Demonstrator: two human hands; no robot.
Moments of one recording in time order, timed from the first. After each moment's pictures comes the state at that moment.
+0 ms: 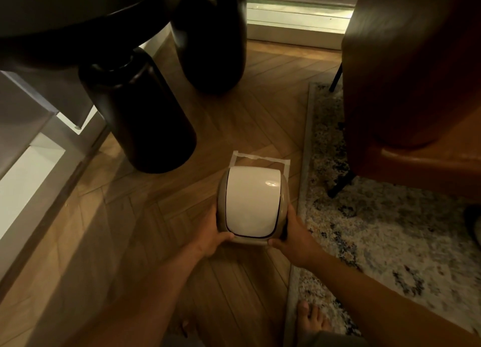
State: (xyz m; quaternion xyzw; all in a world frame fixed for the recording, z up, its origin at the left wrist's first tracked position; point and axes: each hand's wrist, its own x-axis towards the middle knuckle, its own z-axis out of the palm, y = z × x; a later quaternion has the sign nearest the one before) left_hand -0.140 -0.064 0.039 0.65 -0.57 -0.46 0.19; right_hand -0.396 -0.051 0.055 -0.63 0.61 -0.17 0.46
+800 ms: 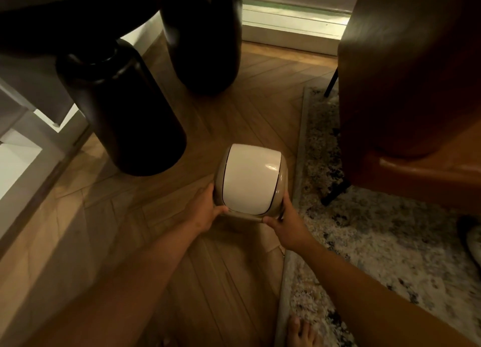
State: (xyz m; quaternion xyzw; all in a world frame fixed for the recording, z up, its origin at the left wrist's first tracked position) left_hand -0.156 -0.146 0.031 0.69 -0.59 -0.38 0.18; right_hand -0.401 -0.110 0.036 -0.57 0.62 -0.26 0.48
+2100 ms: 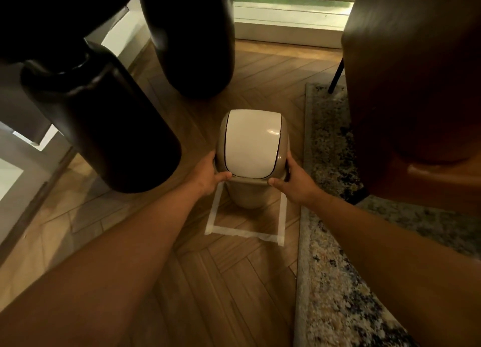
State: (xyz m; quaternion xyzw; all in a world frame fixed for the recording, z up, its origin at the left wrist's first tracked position) left_hand -0.160 -0.290 0.031 0.67 -0.61 -0.37 0.21; right_hand -0.414 -0.267 0.024 -0.59 0.60 -0.26 0.46
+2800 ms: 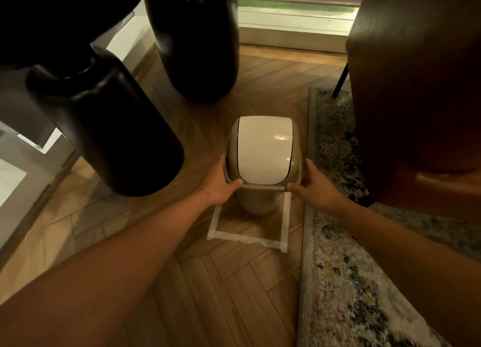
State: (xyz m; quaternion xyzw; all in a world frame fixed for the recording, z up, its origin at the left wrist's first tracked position) left_hand -0.172 -0.283 0.024 0.65 -0.61 -0.40 0.22; right_hand -0.449 -0.266 0.029 -0.59 0.63 -0.24 0.44
